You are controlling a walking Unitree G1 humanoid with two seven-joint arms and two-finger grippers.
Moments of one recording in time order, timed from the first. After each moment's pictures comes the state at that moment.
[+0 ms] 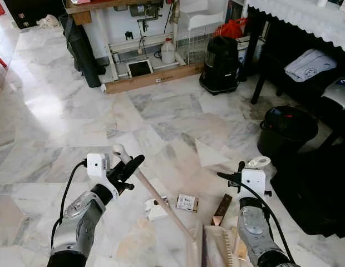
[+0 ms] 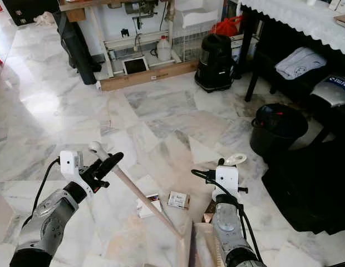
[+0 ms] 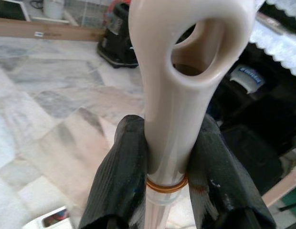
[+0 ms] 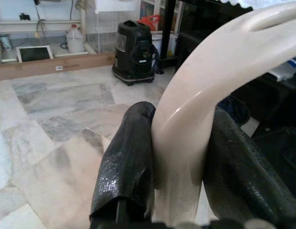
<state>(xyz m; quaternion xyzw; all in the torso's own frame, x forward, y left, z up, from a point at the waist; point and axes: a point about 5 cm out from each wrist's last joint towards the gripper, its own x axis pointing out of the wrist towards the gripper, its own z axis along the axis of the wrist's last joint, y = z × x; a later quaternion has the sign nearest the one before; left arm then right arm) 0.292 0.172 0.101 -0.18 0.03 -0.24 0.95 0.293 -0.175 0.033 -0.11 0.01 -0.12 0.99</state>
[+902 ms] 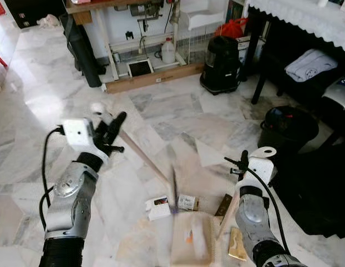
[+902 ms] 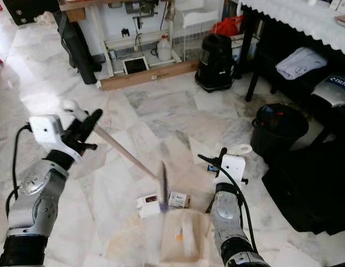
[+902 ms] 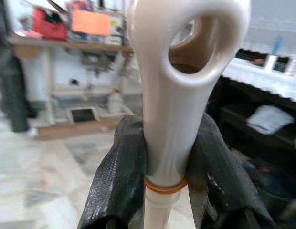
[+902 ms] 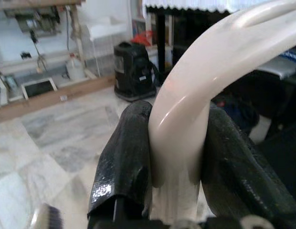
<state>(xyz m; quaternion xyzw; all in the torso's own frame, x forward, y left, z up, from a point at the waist) 0.306 0.187 0.183 -0.08 -0.15 -0.10 0.98 0.313 -0.172 0.062 -0.03 -0.05 -0.14 0.99</state>
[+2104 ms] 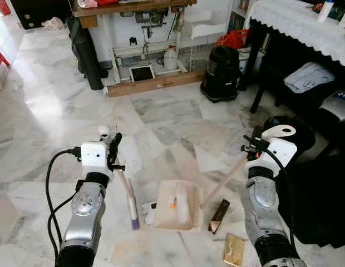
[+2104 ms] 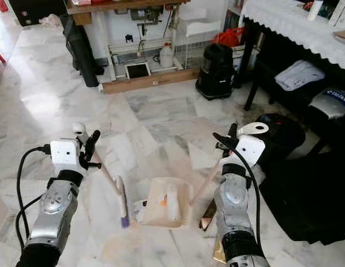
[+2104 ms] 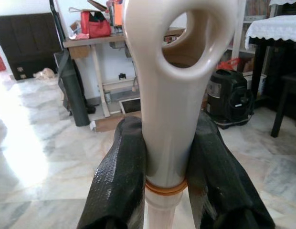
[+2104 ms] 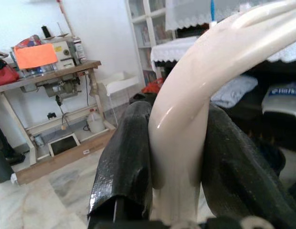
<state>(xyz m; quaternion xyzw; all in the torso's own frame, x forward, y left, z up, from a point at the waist) 0.307 0.178 0.122 0.04 -0.11 -0.01 0.99 0.321 -0.181 0.117 0.04 -0.13 -0.13 0.98</state>
